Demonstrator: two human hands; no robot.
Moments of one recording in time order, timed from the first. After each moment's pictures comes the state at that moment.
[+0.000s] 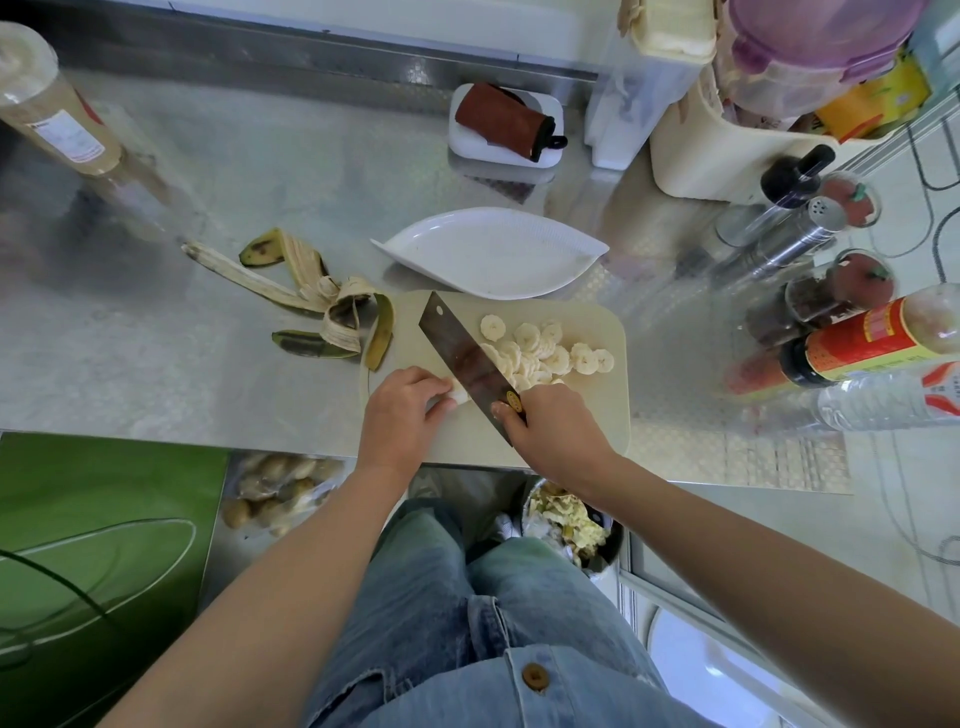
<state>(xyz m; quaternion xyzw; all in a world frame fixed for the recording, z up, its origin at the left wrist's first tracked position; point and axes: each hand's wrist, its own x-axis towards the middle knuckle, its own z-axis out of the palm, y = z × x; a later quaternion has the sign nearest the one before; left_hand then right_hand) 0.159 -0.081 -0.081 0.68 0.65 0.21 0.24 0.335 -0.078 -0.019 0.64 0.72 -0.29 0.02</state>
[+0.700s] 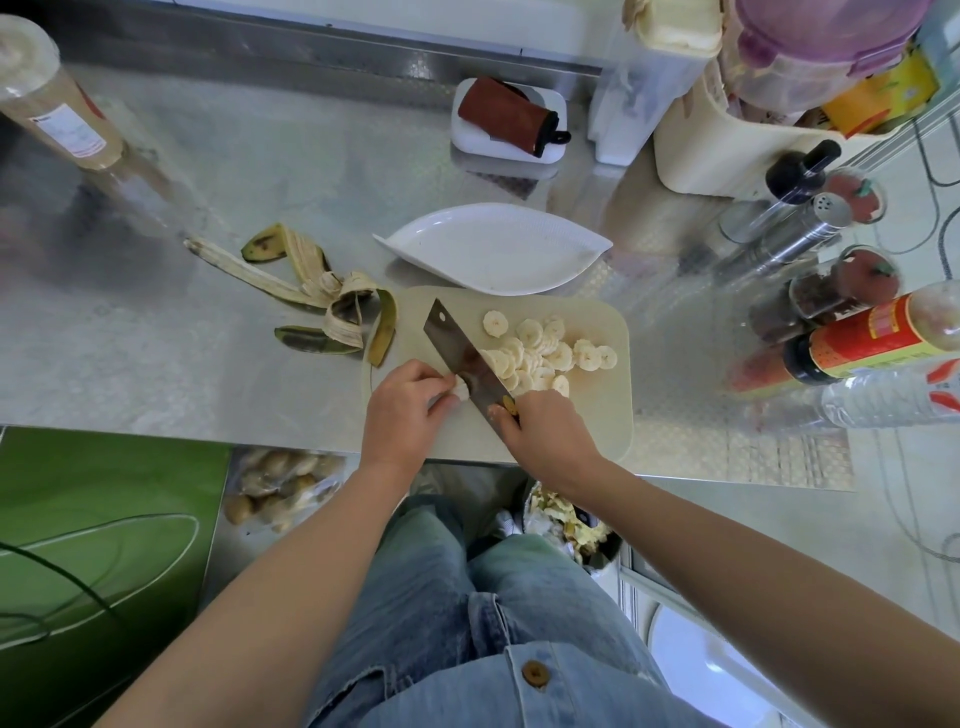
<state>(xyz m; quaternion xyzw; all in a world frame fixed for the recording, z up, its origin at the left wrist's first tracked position) 0.161 -0.082 -0.078 0.68 0.65 0.23 0.24 0.326 -0.083 -0.036 0.65 0.69 -0.32 0.03</state>
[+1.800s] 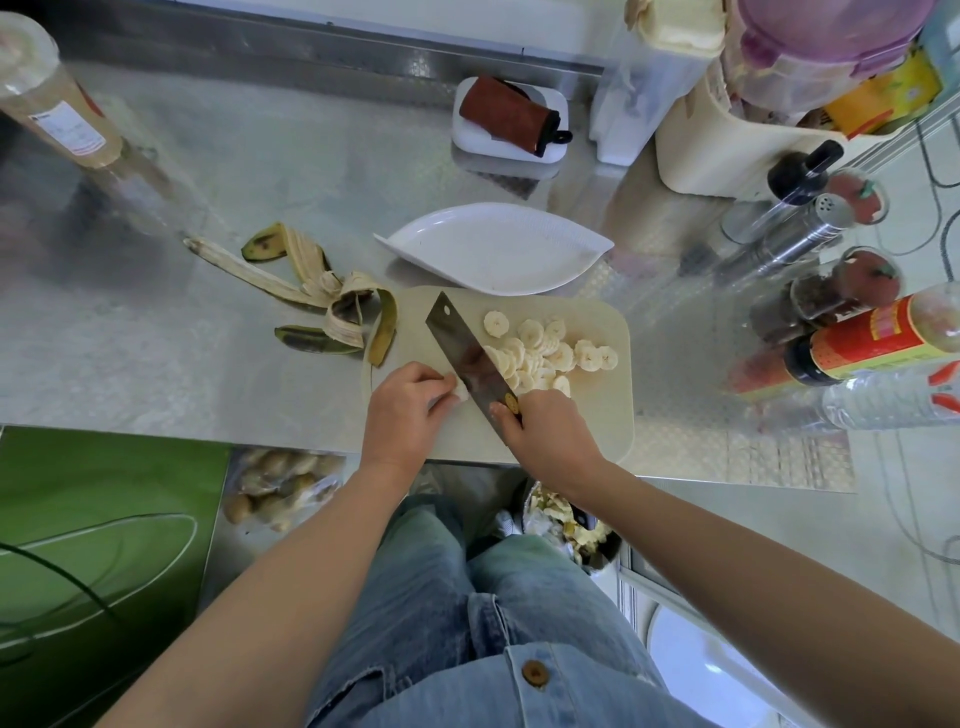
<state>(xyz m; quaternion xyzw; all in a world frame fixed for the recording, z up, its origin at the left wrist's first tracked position) 0.160 -0.082 -0.077 0.68 0.65 0.24 0.25 0.326 -0.084 -0.030 0.65 0.69 -0.32 0.01</state>
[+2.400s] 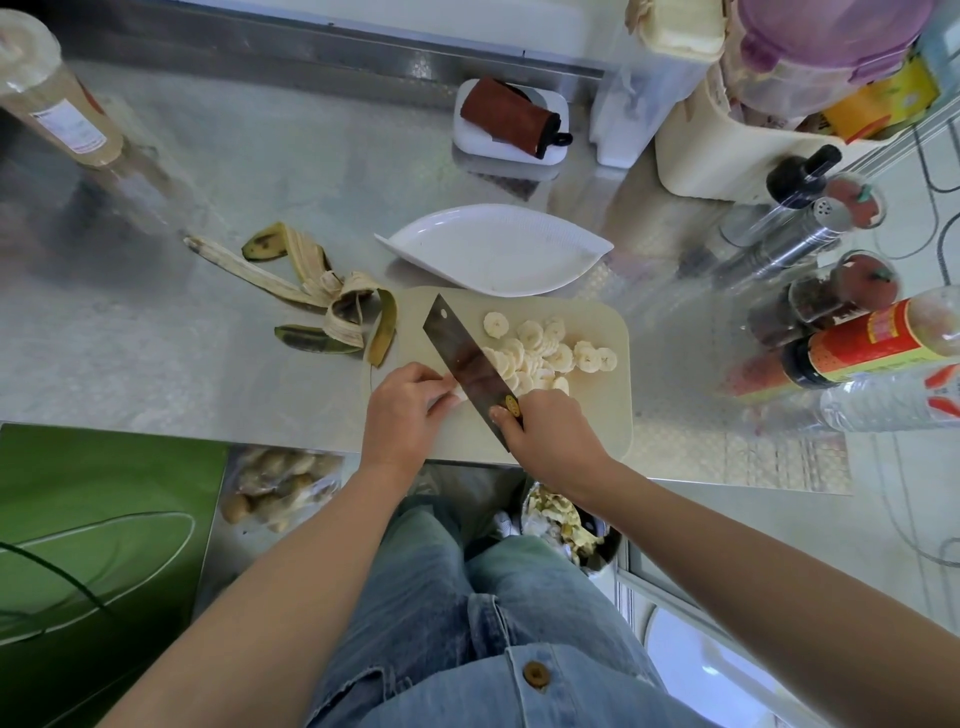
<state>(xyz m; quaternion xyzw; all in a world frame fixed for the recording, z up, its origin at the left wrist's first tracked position) 0.161 -0.083 -0.079 0.67 0.66 0.23 0.24 0.328 -0.084 -0.022 0.64 0.70 -0.31 0.02</state>
